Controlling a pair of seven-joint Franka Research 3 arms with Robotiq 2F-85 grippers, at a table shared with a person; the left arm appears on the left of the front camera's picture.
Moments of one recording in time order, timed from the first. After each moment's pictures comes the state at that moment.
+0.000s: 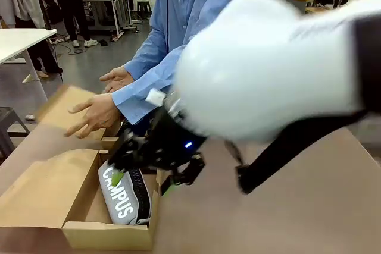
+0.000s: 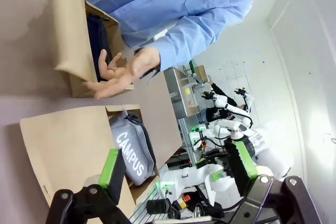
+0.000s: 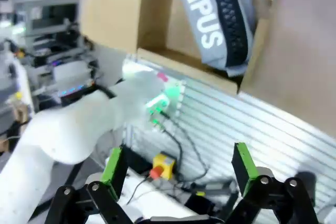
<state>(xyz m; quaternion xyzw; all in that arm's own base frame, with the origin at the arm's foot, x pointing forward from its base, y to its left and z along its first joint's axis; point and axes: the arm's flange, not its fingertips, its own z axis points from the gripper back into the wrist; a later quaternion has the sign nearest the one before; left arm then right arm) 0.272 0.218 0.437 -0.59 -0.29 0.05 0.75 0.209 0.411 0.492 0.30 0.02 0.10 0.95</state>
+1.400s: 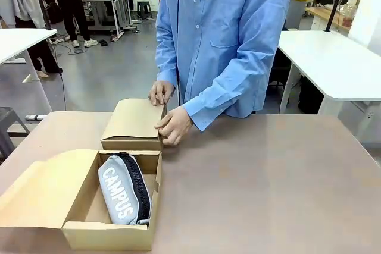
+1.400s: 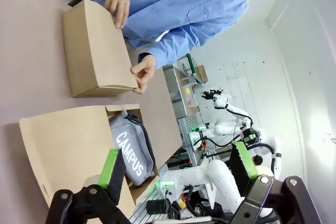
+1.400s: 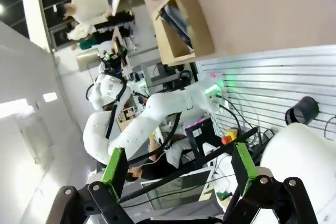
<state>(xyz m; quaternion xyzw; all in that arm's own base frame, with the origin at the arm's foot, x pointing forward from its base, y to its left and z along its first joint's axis) 0.272 0.218 0.437 -0.59 -0.29 0.05 0.75 0.127 -0.079 0.575 0.53 0.00 -0.17 0.83</state>
